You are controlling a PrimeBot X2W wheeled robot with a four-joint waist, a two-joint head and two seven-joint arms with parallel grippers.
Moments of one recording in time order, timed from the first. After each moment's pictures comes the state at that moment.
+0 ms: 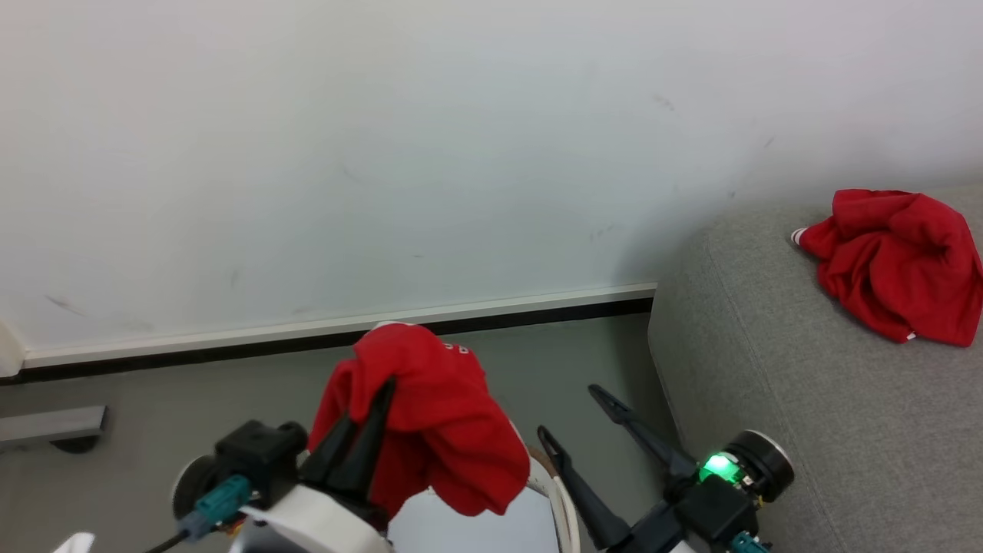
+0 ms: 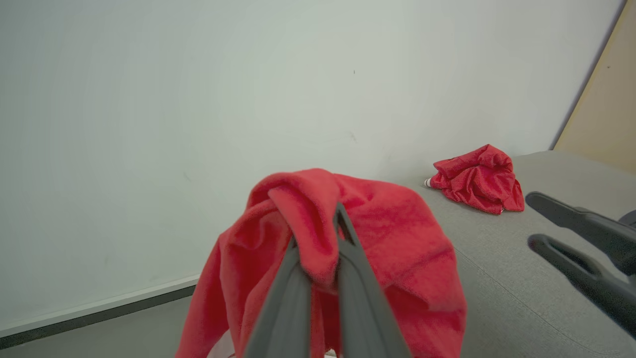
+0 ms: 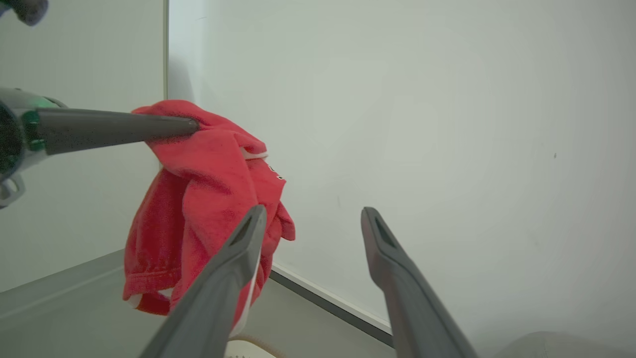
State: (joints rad) left arm -0.10 0.35 -0.39 -0.20 -0.41 0.13 0.02; right arm -0.23 -0.09 0.55 0.17 0.15 0.13 -0.26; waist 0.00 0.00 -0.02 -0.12
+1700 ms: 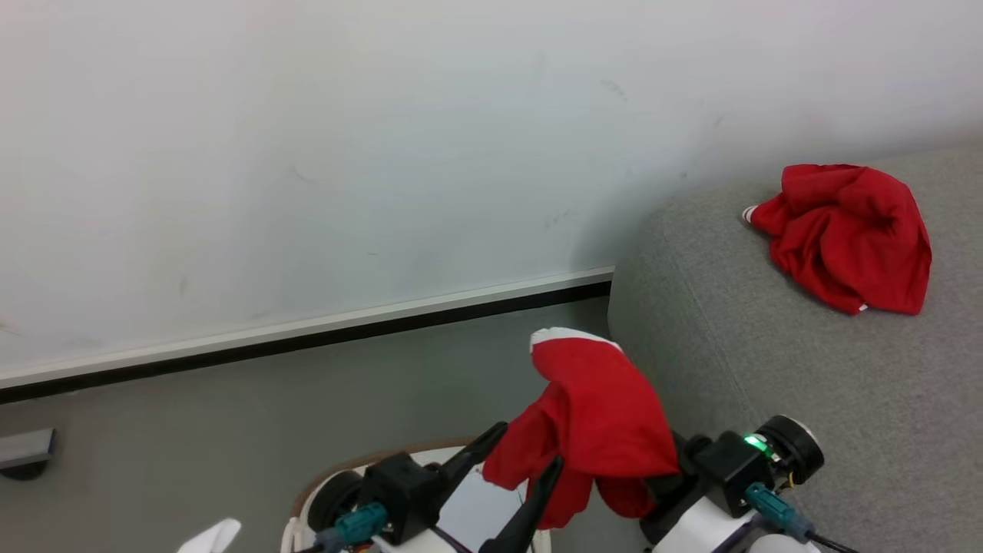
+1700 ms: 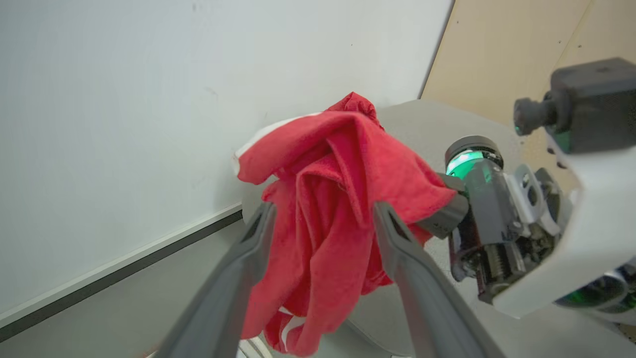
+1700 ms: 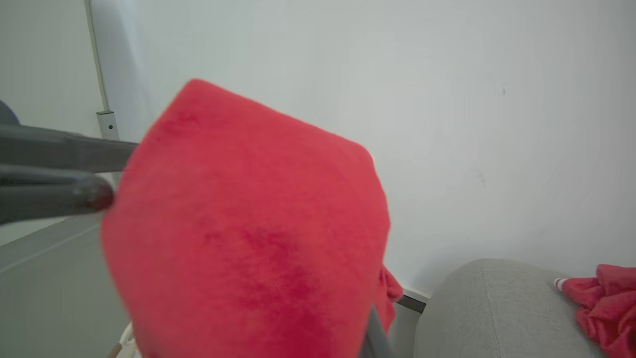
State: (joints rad) left arm -0.18 0.26 -0.64 -0.14 -0.41 0.02 0.07; right arm -0.31 -0.12 0.55 0.29 0.21 0.13 -0.18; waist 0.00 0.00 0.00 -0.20
